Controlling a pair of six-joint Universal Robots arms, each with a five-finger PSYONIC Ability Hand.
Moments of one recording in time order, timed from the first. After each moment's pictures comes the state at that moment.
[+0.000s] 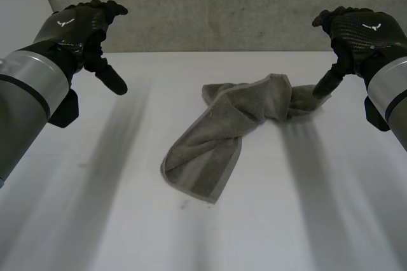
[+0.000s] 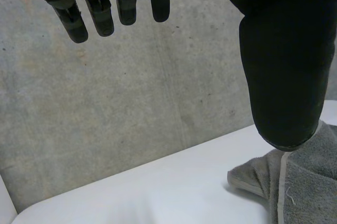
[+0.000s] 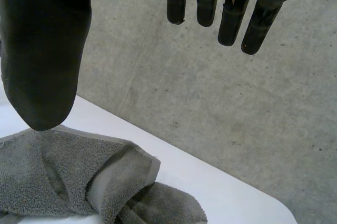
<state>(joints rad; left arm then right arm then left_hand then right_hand) 4.28 -1.66 -1.36 3.01 -1.63 3.10 1.95 -1.48 1.40 0.11 1.62 3.03 0.17 0.16 0.16 0.17 0.02 0.21 0.25 0.24 0.25 0.05</state>
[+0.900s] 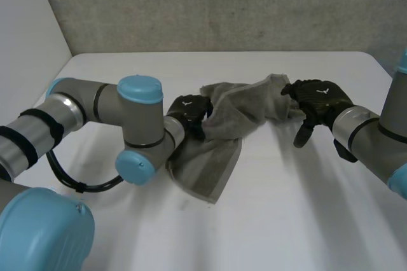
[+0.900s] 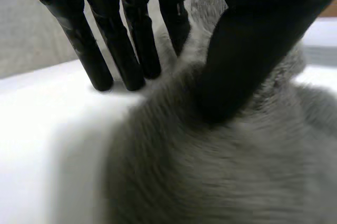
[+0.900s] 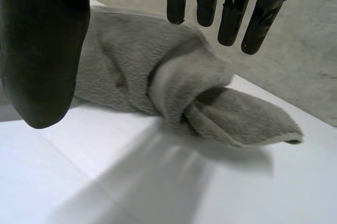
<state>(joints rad) 4.11 -2.62 -0.70 3.04 -1.49 3.10 1.85 -1.15 1.43 0.05 1.37 2.92 0.89 0.90 0.88 0.88 0.71 0.21 0.25 0.24 0.25 0.05</state>
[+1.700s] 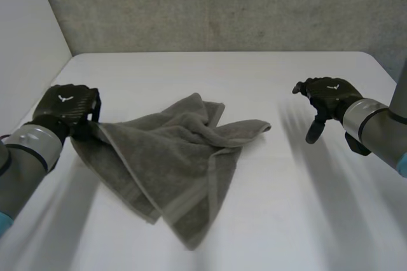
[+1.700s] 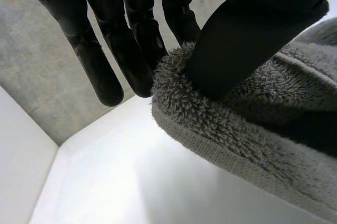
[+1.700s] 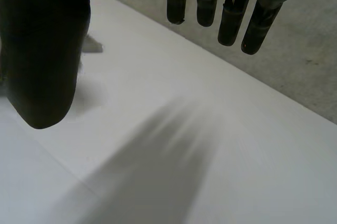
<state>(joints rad) 4.54 -1.69 -1.81 3.33 -1.43 3.44 1.80 -1.10 1.33 0.14 1.36 2.86 1.17 1.22 1.21 1.22 1.01 0.21 0.25 0.24 0.25 0.05</state>
